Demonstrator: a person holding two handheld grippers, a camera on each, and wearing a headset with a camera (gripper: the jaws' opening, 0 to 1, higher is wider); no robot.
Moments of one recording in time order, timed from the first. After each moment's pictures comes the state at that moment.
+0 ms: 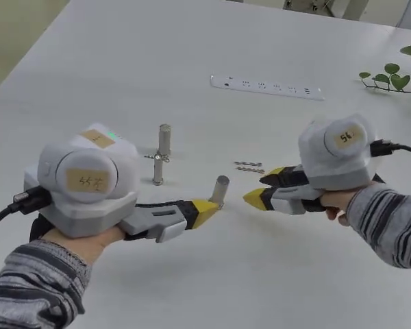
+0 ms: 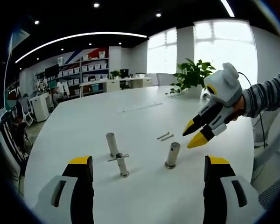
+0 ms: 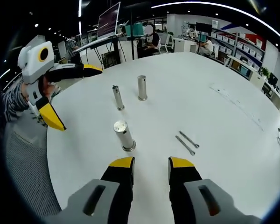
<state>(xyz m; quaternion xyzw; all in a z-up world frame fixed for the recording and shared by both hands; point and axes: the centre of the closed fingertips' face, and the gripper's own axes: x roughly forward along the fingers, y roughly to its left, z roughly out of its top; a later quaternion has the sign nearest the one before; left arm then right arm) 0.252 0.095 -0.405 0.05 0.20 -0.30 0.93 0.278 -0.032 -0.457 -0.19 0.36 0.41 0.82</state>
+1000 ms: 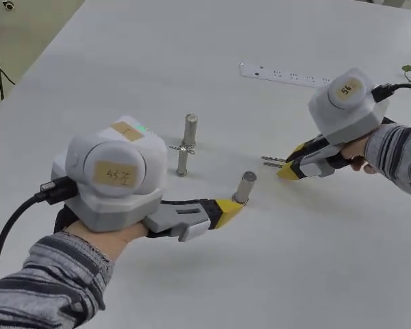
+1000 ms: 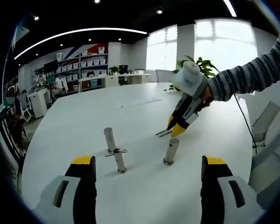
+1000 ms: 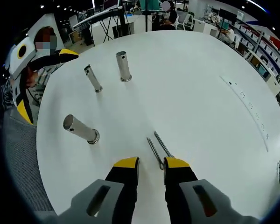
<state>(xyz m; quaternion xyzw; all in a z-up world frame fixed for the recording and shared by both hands) 0.251 0.094 -0.413 0.04 0.22 -0.30 0.93 0.334 -0.047 -0.490 -0.27 0.45 0.44 0.73</state>
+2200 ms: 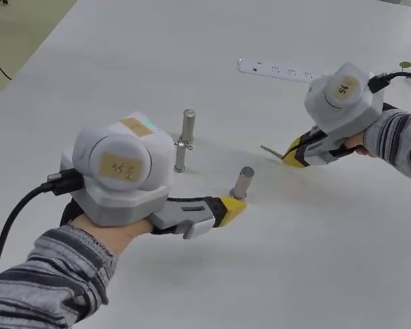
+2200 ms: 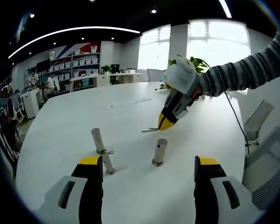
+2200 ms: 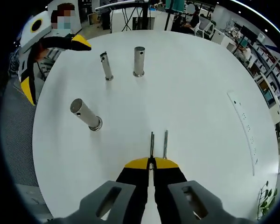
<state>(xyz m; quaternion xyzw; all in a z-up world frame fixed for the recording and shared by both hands) 0.243 0.077 -0.414 0.04 0.22 -0.34 0.91 0.330 -0.050 -0.471 -0.36 0.39 0.48 0.69</state>
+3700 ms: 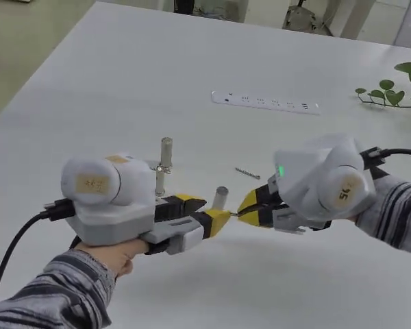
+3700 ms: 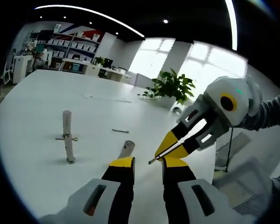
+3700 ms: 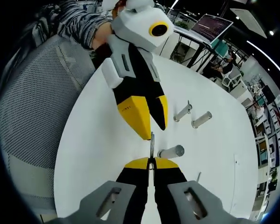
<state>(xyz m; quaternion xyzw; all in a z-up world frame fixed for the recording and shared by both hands) 0.218 0.038 -0.411 -0.14 0.24 -0.41 0.87 0.211 0.014 -0.430 -0.46 0.22 0.59 0.63</state>
